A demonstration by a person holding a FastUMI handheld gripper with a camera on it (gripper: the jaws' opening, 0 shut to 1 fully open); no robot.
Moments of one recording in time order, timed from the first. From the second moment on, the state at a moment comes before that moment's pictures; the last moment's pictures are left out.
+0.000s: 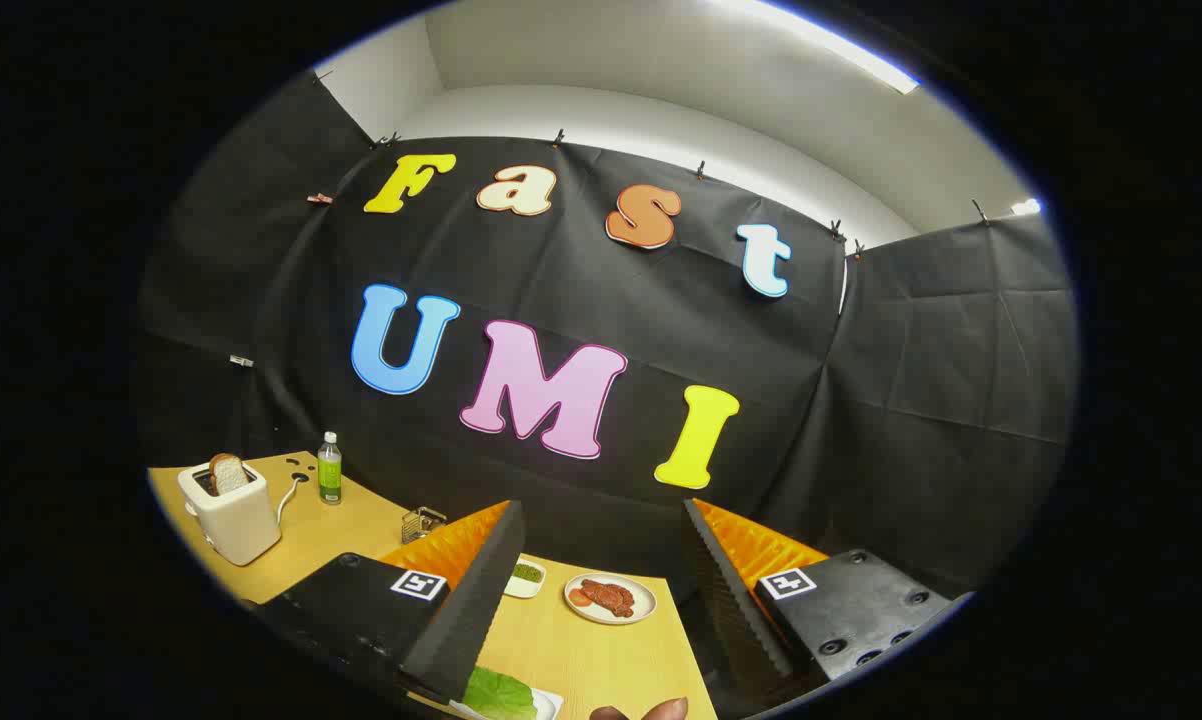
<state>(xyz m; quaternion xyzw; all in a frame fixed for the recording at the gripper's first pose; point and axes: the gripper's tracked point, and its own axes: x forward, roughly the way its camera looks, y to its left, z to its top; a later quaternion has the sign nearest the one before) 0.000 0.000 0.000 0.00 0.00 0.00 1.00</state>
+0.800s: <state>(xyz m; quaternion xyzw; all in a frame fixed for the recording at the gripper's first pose) 0.008 0.002 -0.010 0.02 0.01 0.01 1.00</state>
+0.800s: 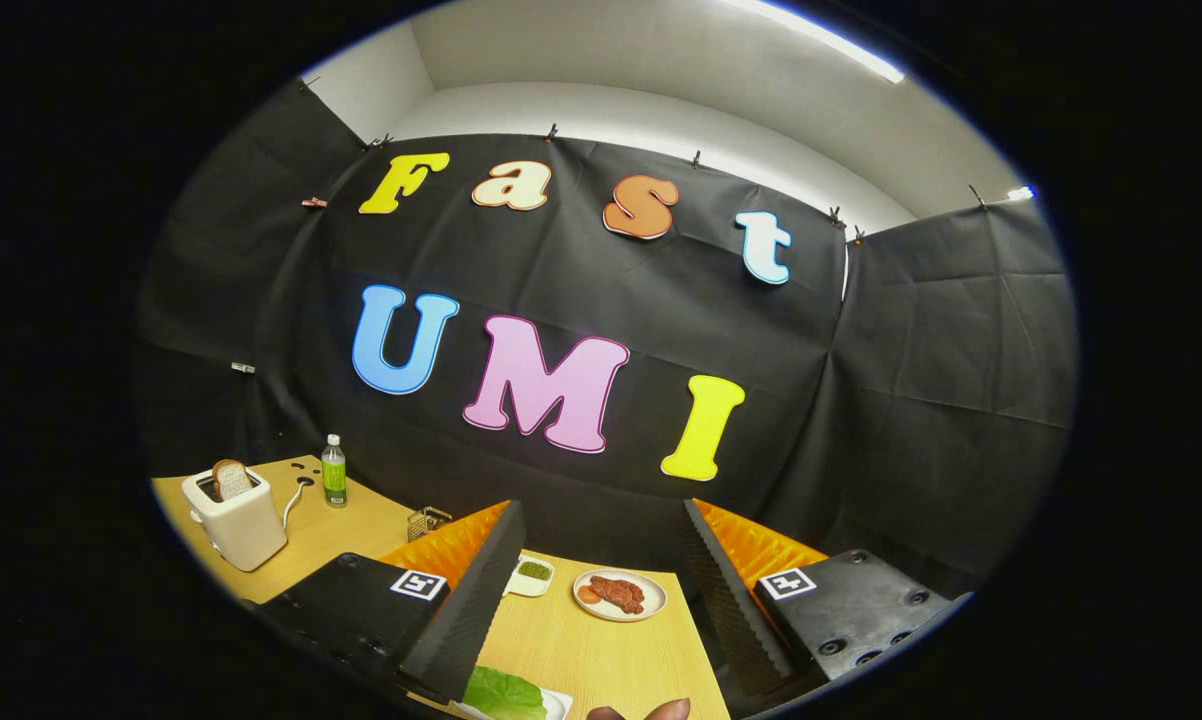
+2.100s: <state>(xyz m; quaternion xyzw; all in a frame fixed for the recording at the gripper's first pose) -0.063 0.117 -0.364 -0.02 0.40 0.26 0.88</state>
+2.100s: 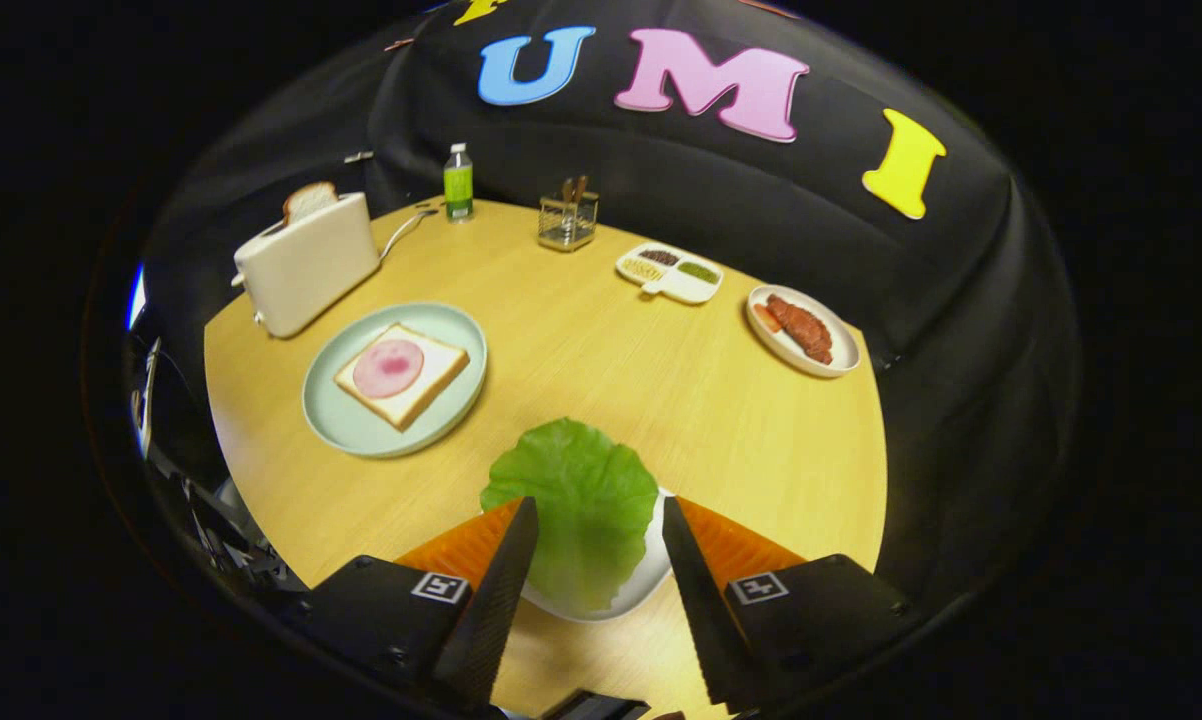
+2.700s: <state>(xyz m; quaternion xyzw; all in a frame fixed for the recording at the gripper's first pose) -0.067 0.146 -0.422 0.01 0.49 0.28 0.82</state>
